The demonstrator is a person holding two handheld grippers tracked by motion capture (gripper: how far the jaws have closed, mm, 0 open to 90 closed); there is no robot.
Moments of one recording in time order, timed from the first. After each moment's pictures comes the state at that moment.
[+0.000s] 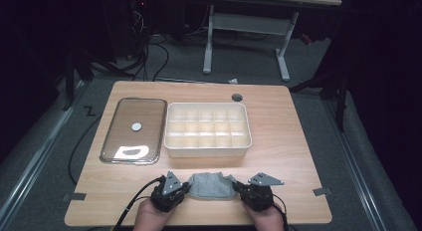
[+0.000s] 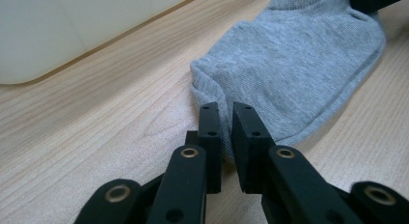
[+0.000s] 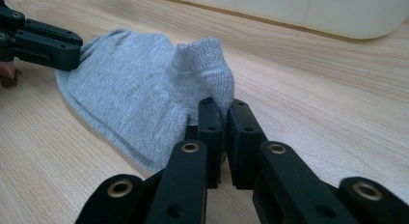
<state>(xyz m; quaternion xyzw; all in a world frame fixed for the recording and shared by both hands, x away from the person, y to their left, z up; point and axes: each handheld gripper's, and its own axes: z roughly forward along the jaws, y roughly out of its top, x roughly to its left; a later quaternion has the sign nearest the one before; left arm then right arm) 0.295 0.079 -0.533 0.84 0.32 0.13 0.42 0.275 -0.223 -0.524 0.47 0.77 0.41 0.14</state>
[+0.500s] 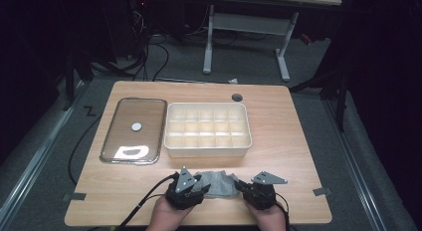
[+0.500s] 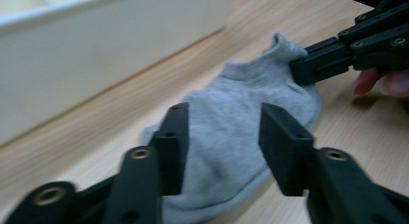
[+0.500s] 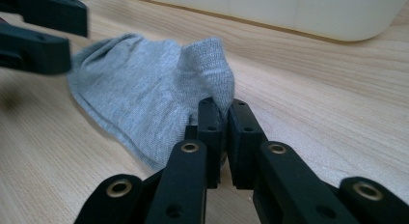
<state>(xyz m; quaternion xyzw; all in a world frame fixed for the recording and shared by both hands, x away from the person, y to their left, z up) 0.294 0.032 -0.509 0.81 0.33 0.10 0.47 0.277 -0.231 -0.523 0.47 0.77 0.42 0.14</state>
